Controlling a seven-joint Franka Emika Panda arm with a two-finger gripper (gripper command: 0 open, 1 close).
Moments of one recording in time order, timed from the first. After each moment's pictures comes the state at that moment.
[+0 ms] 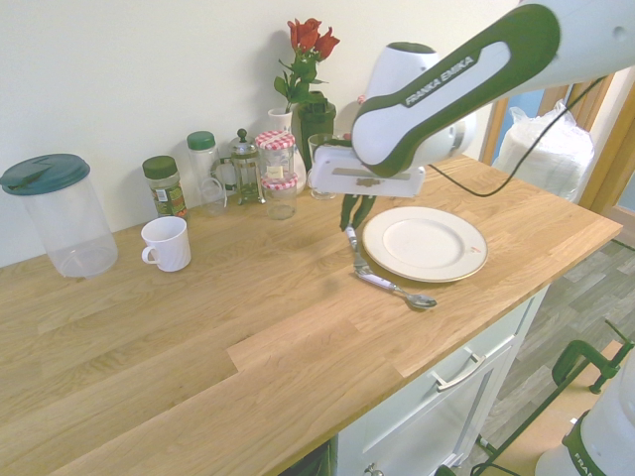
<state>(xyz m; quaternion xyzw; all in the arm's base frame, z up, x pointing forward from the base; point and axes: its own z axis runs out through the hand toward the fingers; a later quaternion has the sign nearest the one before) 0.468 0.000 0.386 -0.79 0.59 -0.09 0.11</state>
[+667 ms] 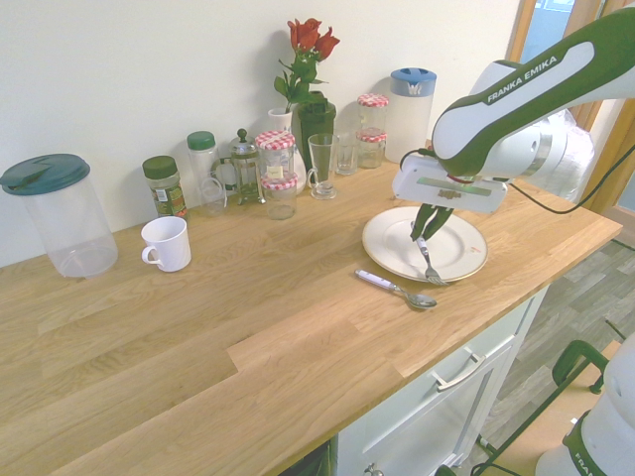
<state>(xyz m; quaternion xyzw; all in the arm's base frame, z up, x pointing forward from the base) 0.387 -0.107 0.355 -0.76 0.64 -0.07 0.12</state>
